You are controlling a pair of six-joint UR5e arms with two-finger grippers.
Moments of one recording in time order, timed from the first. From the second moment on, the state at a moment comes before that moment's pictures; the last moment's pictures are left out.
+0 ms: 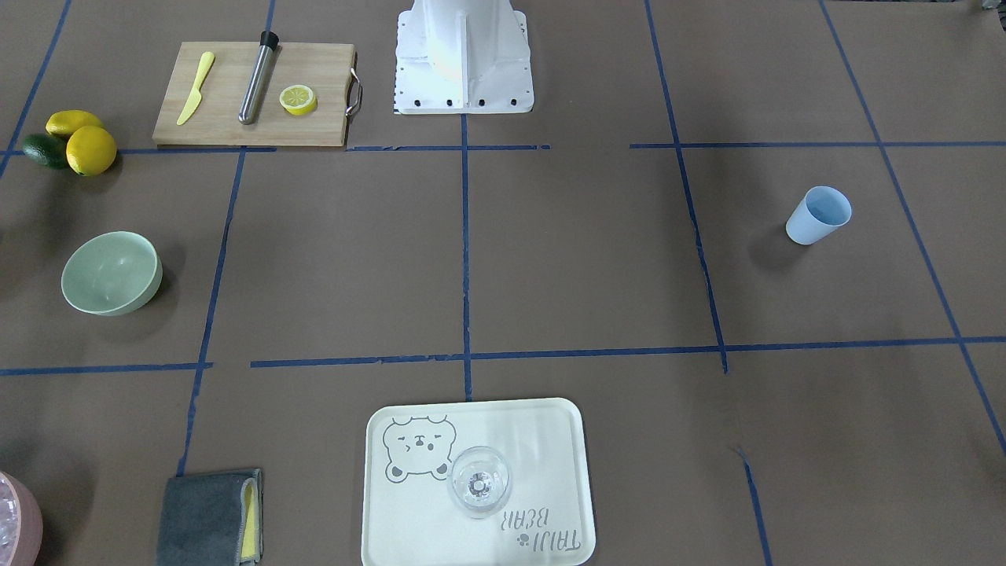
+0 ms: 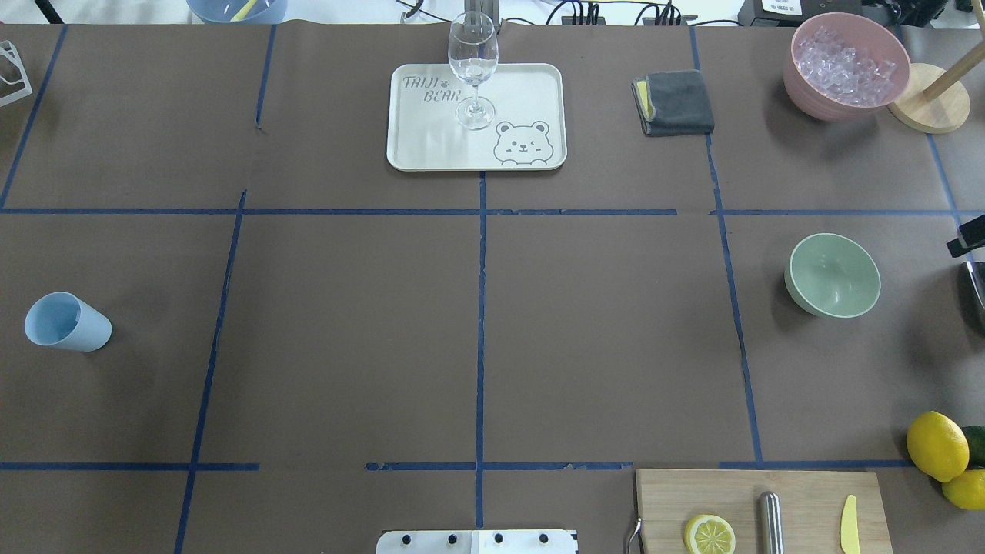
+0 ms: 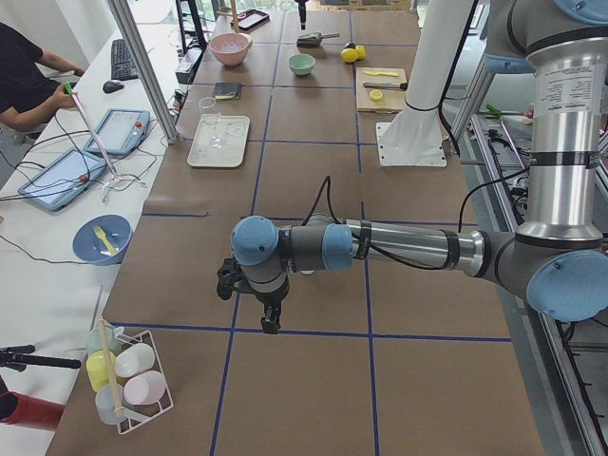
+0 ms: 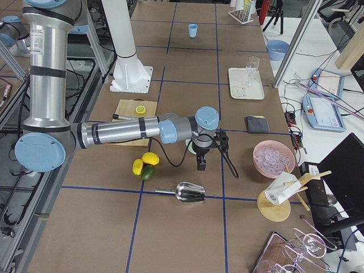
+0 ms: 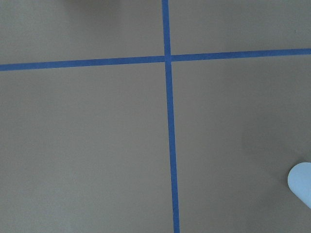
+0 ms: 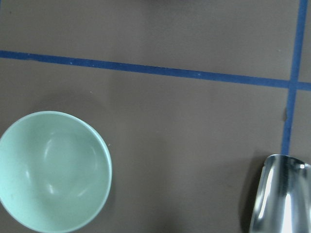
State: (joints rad) left arm -1.59 -1.52 -1.72 -1.40 -2.39 0.13; right arm 1.25 -1.66 1.79 -1.37 2.35 0.36
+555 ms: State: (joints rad) left arm -1.58 -1.53 -1.72 -1.44 -2.39 0.13; right arm 1.03 -1.63 1.64 -1.00 2.26 0.75
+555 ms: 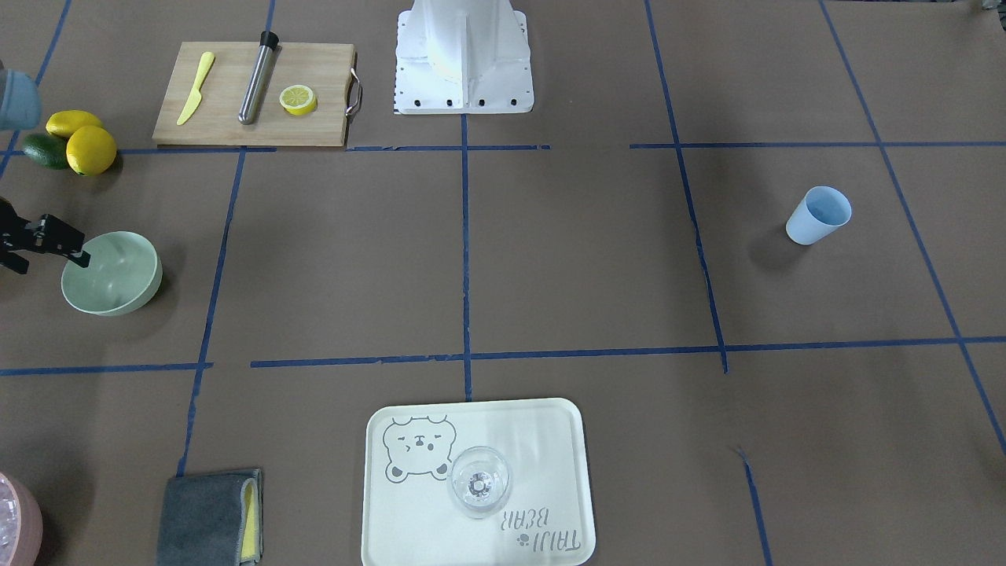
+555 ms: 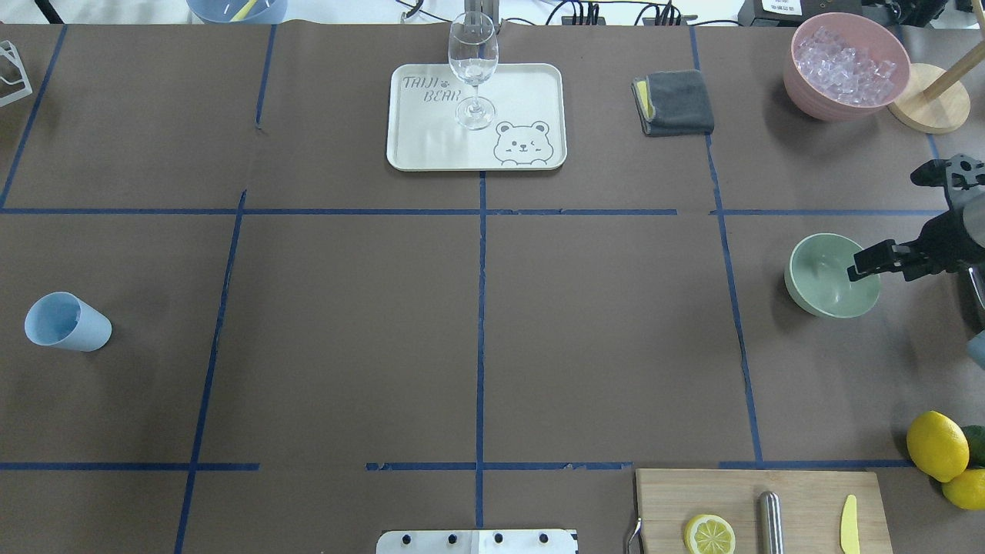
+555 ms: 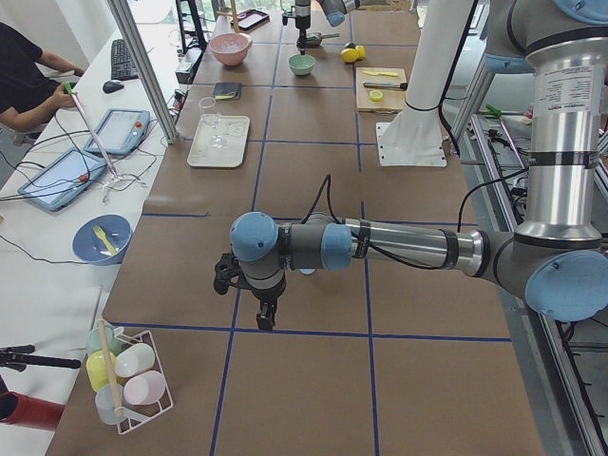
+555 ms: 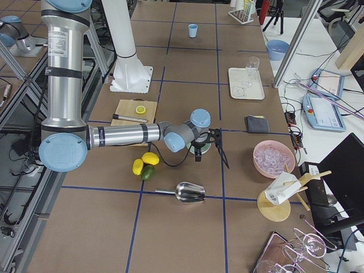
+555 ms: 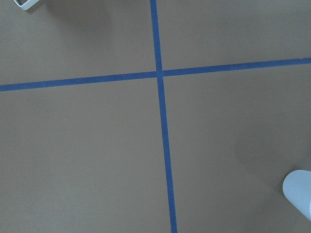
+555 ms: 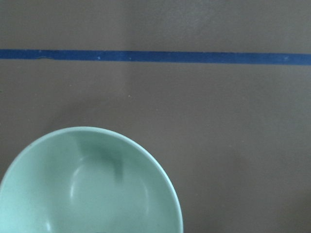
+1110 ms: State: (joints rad) left arm -1.58 -1.53 -1.72 -1.44 -2.40 0.13; right arm 0.98 -1.62 1.61 -0.95 2.21 0.83
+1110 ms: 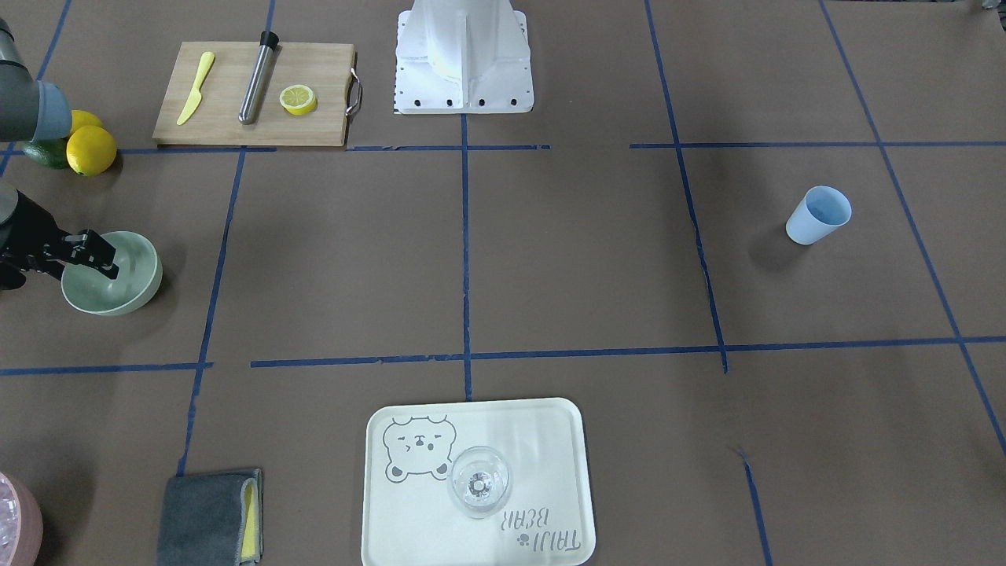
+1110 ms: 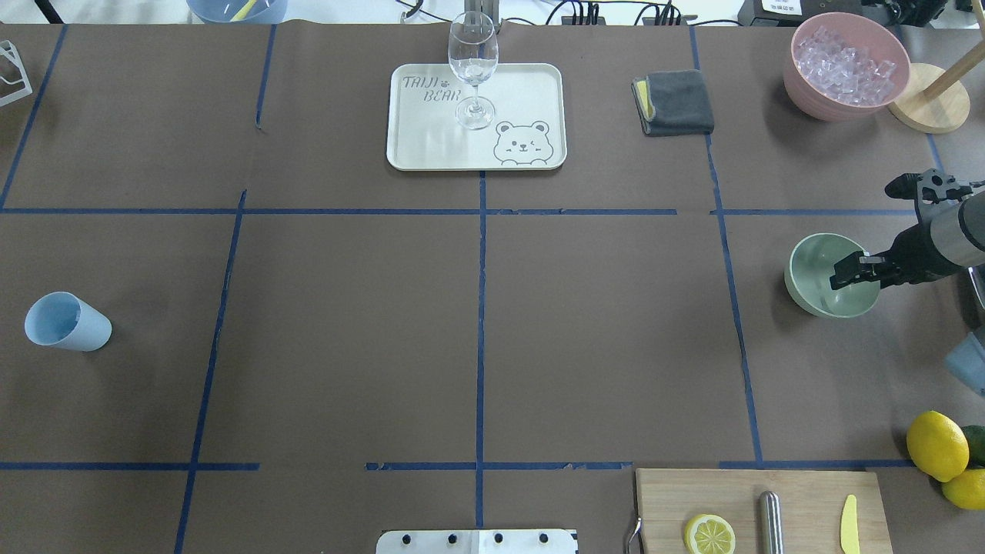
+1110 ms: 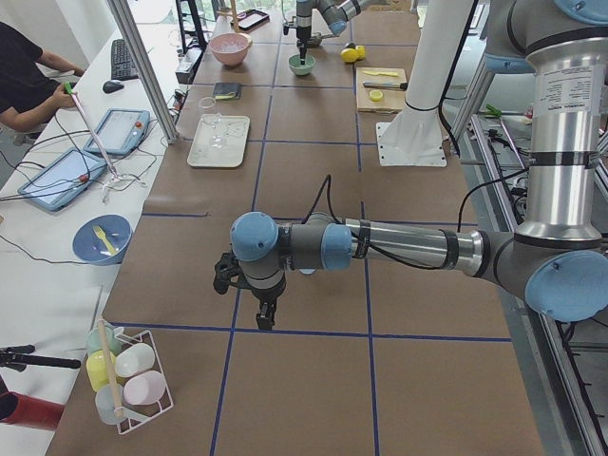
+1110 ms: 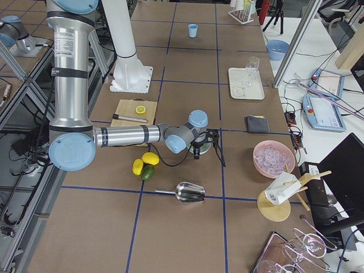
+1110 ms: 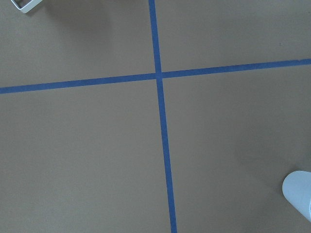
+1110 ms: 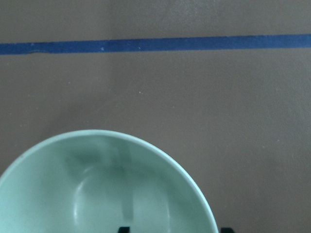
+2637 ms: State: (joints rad) left arm -1.58 -1.53 -1.74 -1.49 -2.41 0.13; right arm 0.66 -1.24 1.80 -1.17 2.09 1.48
